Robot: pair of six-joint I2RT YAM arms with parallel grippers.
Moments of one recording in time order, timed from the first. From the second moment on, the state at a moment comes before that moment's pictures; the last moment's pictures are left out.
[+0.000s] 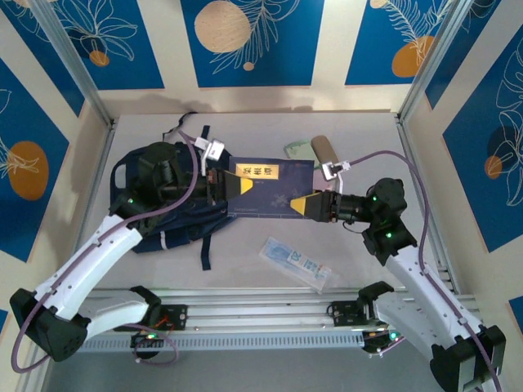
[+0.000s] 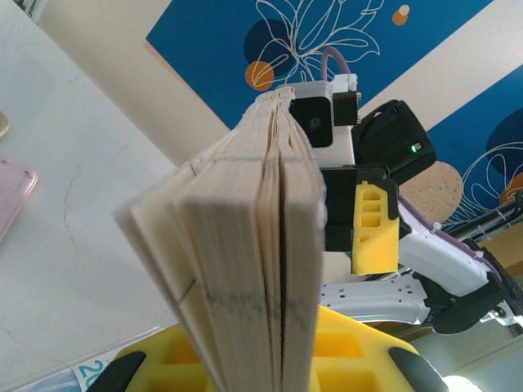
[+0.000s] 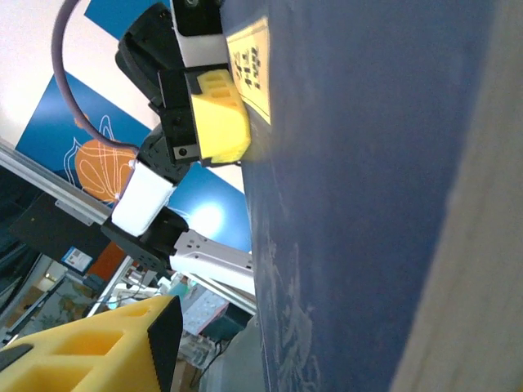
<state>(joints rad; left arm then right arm) -0.57 1.09 1.10 -0.19 0.84 -0.64 0.36 0.79 0.65 0.27 -1.08 1.01</state>
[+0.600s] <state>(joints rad) -0.56 1.09 1.05 -0.16 0.86 -0.66 0.31 0.77 0.62 0.24 -0.96 1.00</state>
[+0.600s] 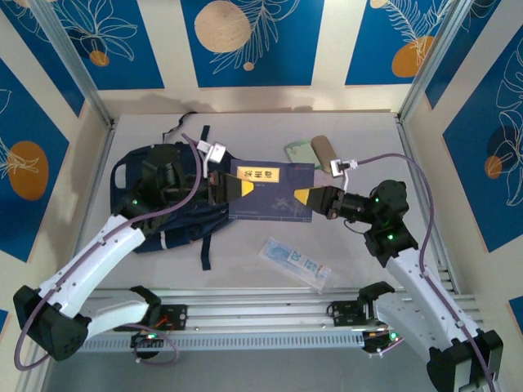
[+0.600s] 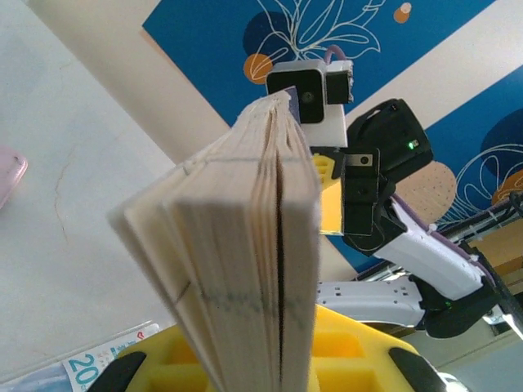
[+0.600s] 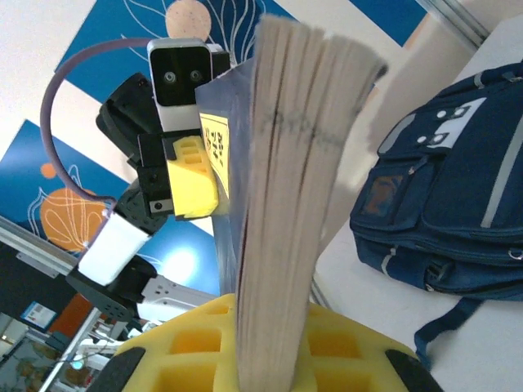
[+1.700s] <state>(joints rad) -0.21 1.95 1.59 -0.72 0.24 -0.49 0.32 0.59 0.64 -0.54 -0.36 0.75</state>
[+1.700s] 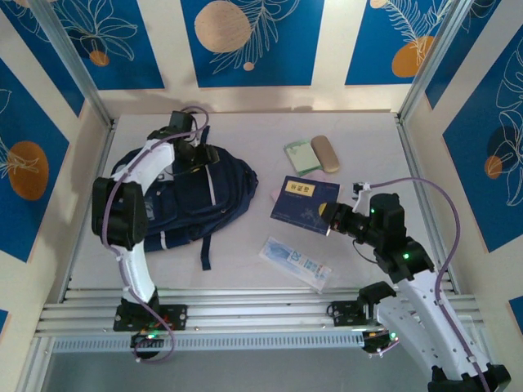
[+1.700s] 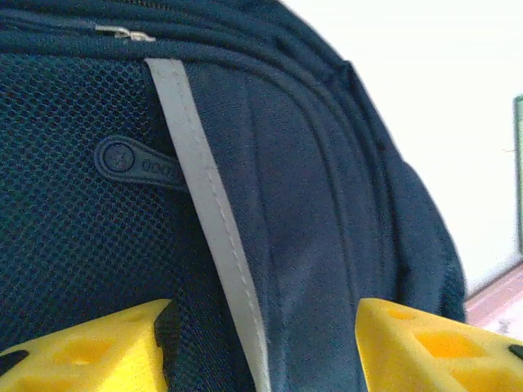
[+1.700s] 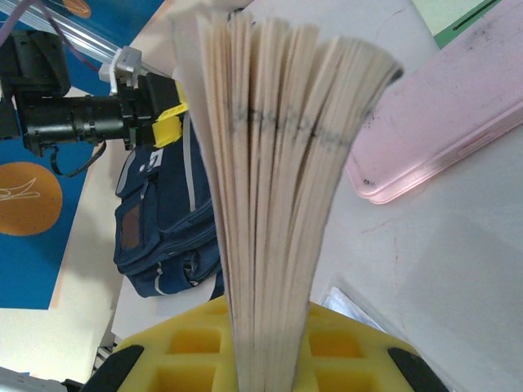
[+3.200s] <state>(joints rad) -0.28 1.83 1.33 -0.59 0.31 -0.52 0.28 0.67 0.56 -0.43 -0.44 0.80</state>
